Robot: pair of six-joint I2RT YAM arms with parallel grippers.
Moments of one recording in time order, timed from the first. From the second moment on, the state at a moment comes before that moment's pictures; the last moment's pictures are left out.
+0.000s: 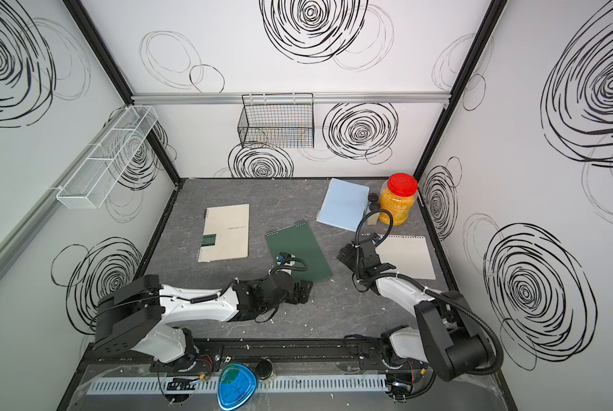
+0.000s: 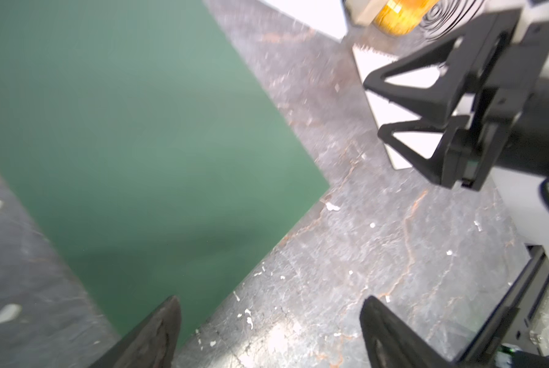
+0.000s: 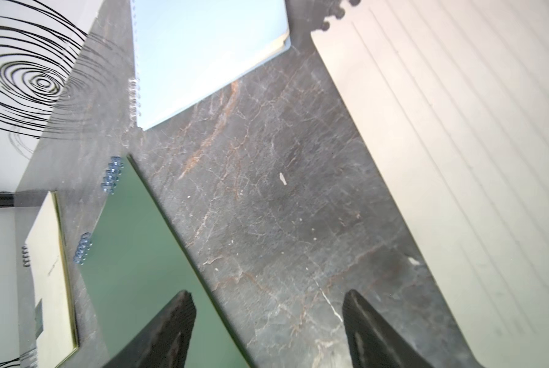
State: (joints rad) left arm -1.10 1.48 0.68 0.10 -0.30 -0.86; right arm 0.39 1.24 0.48 -0.03 0.05 0.93
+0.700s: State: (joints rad) left arm -0.59 1.42 0.85 -0.09 -0.18 -0.62; right arm 0.58 0.91 0.29 -0.14 0.07 1.21
